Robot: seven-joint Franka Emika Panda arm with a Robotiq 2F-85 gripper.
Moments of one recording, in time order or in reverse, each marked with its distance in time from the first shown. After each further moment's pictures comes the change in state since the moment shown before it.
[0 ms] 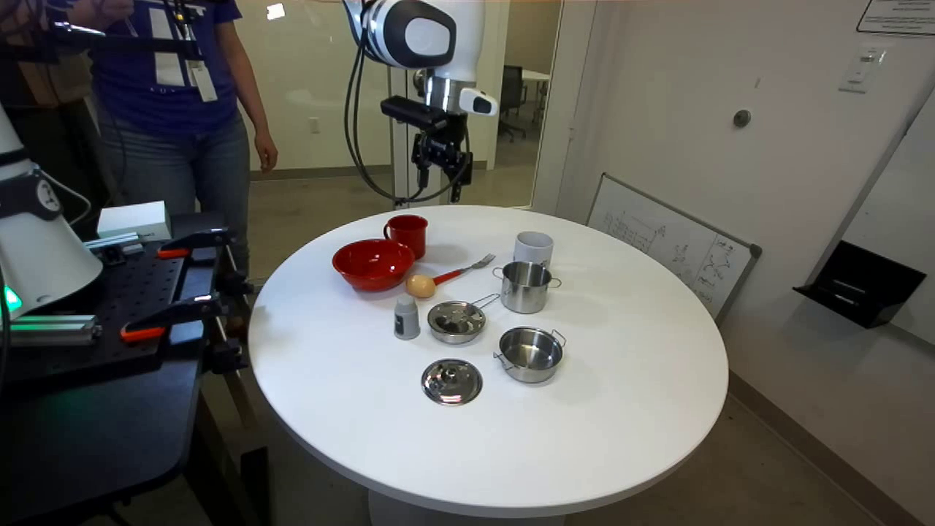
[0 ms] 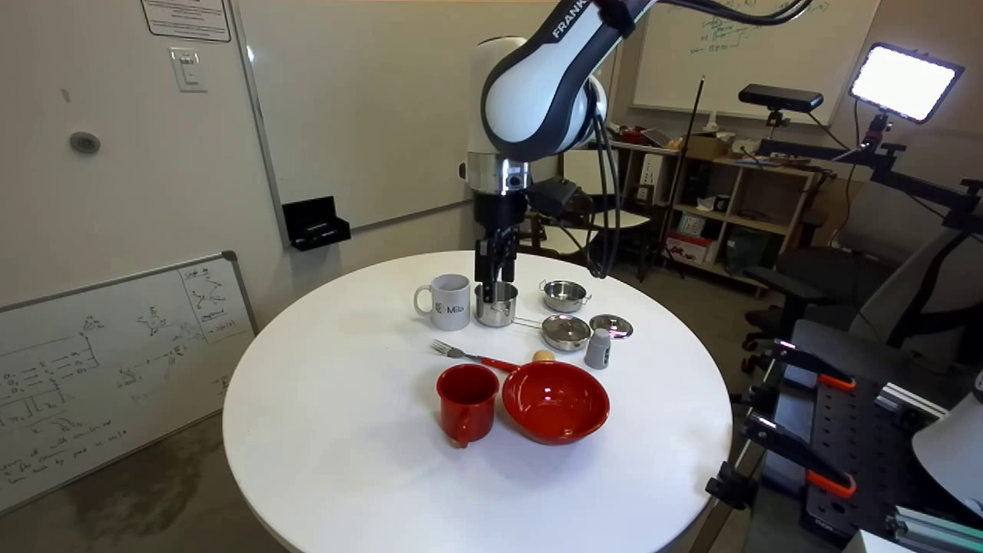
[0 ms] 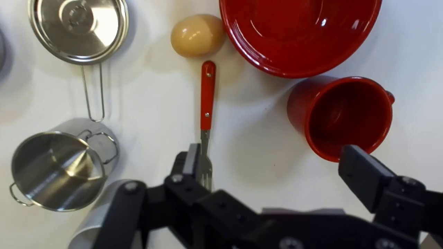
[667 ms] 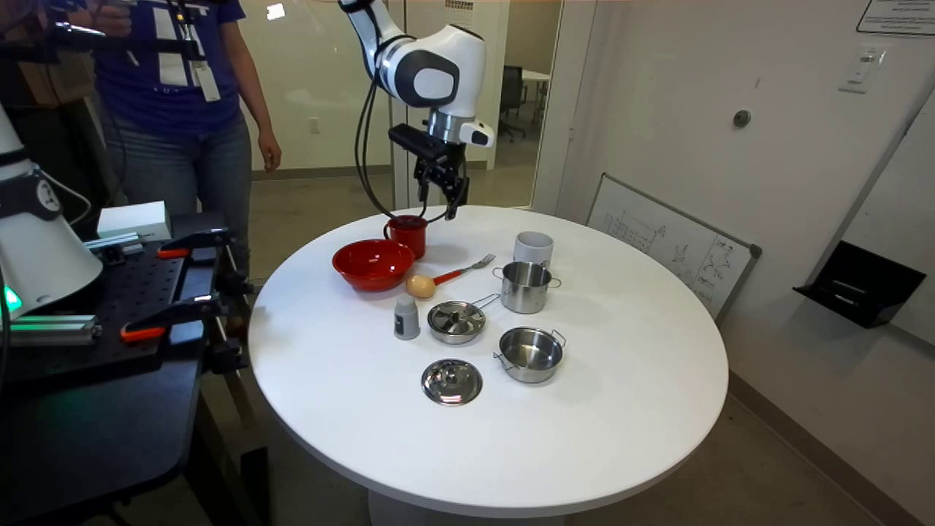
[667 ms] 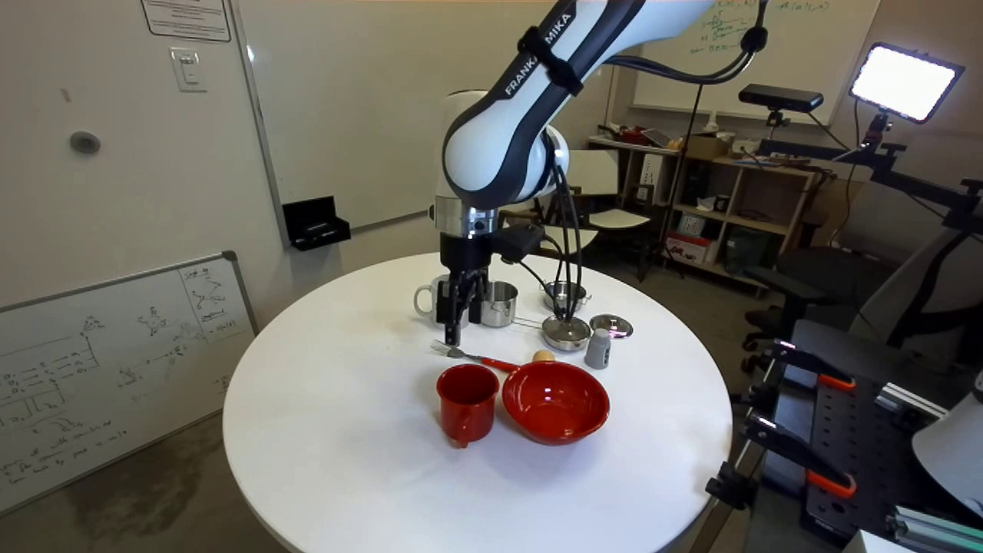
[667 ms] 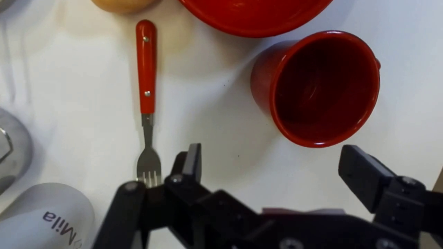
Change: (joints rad) arm -0.008 0.190 0.076 0.143 0.059 0.040 0.000
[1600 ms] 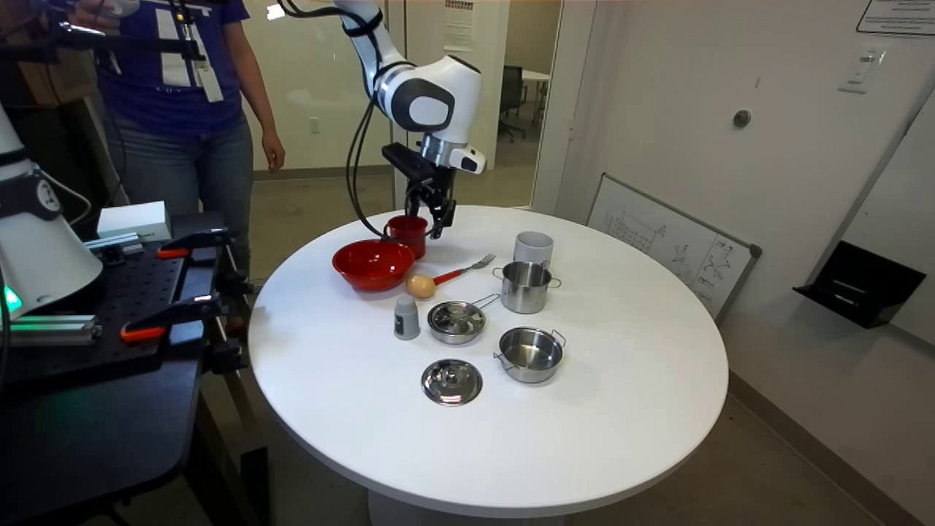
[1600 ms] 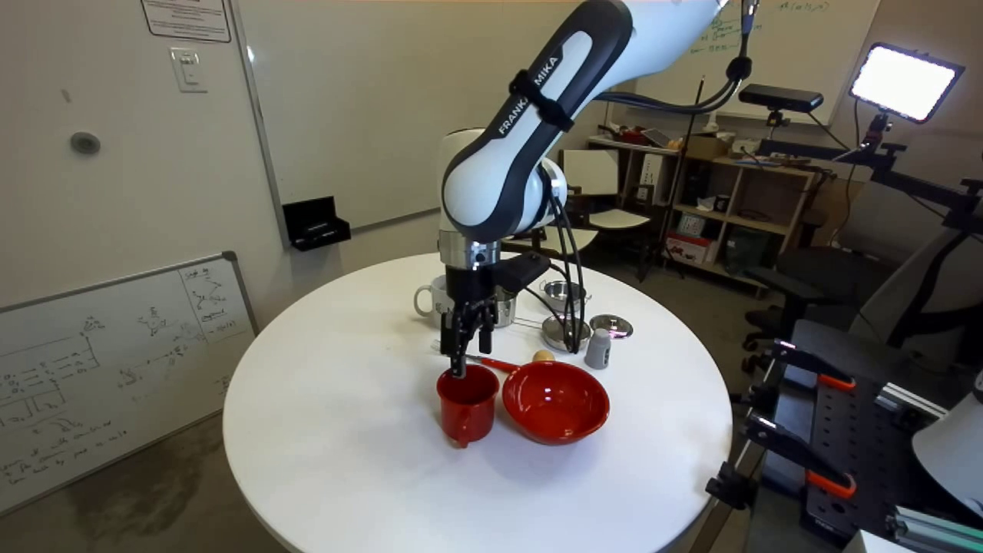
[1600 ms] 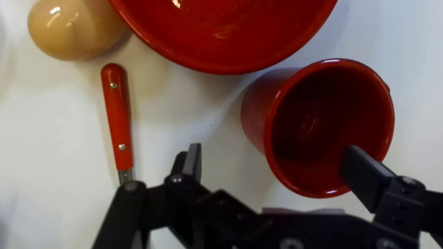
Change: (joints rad) arm 0.003 0.079 0.005 0.015 0.027 -0.010 0.071
